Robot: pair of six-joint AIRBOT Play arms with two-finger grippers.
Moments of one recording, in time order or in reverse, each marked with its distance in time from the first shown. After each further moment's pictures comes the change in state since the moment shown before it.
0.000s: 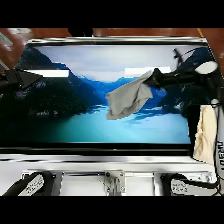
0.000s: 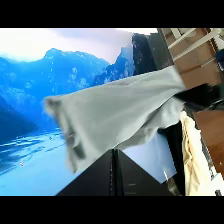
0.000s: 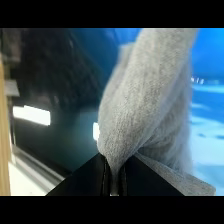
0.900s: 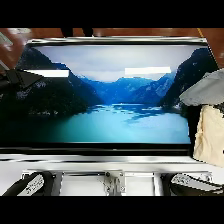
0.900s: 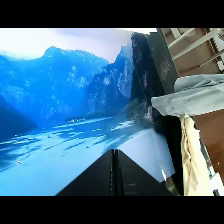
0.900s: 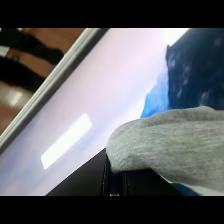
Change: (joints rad) left arm -0.002 -0.011 0.000 0.001 0.000 -0.007; right arm -0.715 0.036 0.237 -0.003 -0.106 -0.033
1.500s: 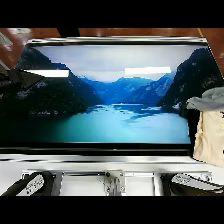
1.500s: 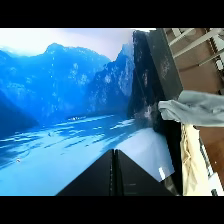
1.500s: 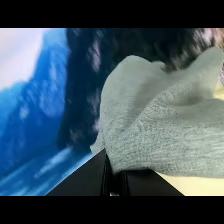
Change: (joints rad) left arm 0.000 -0.019 0.000 0.000 0.000 0.000; right arm -0.057 0.000 0.150 -0.427 0.396 0.028
